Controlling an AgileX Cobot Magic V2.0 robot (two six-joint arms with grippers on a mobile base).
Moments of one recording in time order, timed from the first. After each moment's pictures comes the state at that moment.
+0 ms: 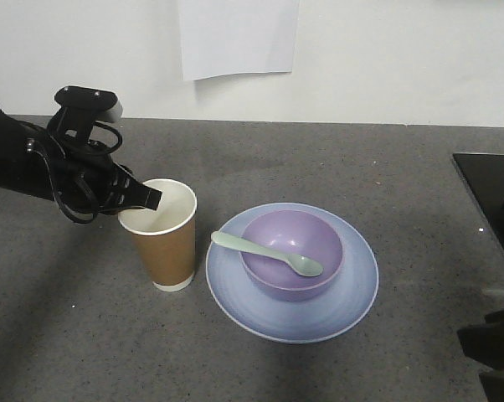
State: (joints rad) left arm -0.28 1.54 -1.21 -0.40 0.72 0.35; right arm 0.31 0.79 -0.84 0.17 1.10 -0.13
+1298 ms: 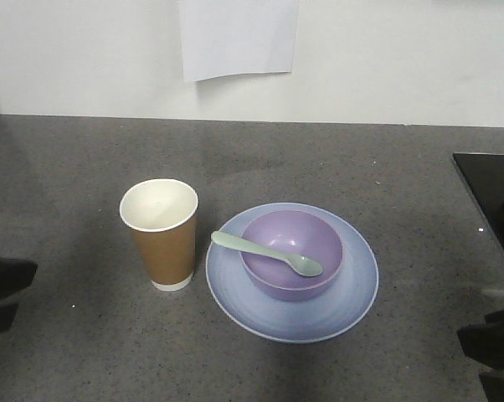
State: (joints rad) left arm -0.28 0.87 -0.85 -0.09 0.89 0.15; right arm 0.31 0.79 -0.84 0.17 1.10 -0.13
